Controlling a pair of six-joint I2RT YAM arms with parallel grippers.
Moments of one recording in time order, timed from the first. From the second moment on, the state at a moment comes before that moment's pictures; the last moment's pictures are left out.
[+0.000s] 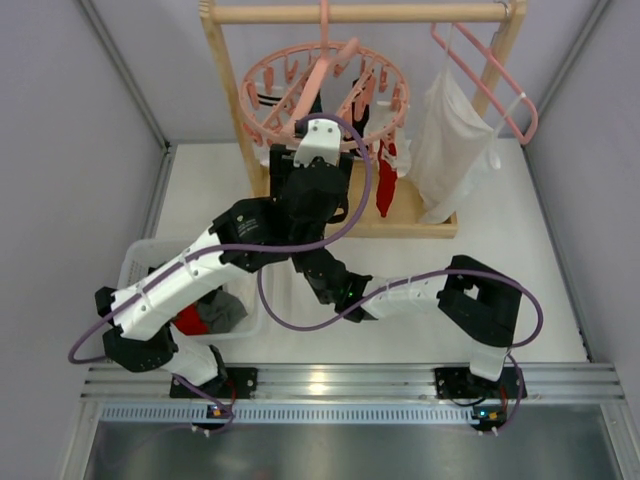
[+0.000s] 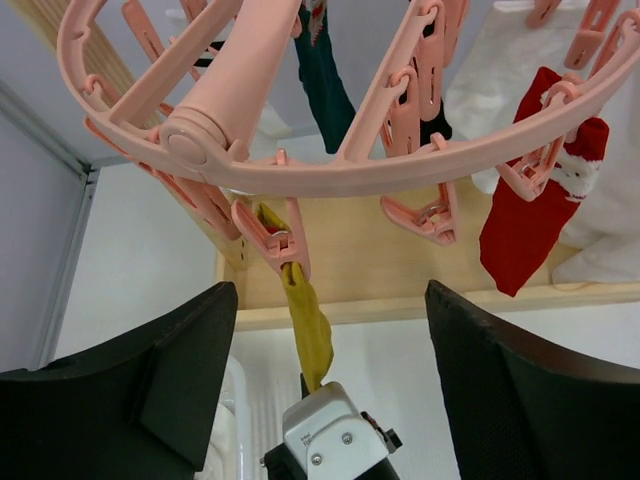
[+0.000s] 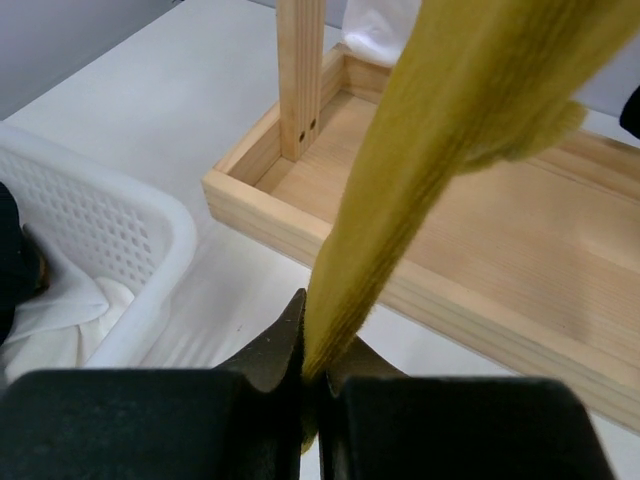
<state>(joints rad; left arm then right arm) -1.12 1.48 1.87 -0.79 -1.05 -0.26 1.18 1.81 1.01 0.70 0.69 0.03</state>
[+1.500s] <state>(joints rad) -0.80 1.37 1.69 -0.62 -0.65 -0.21 1.19 1.80 1.01 0.69 0.62 0.03</state>
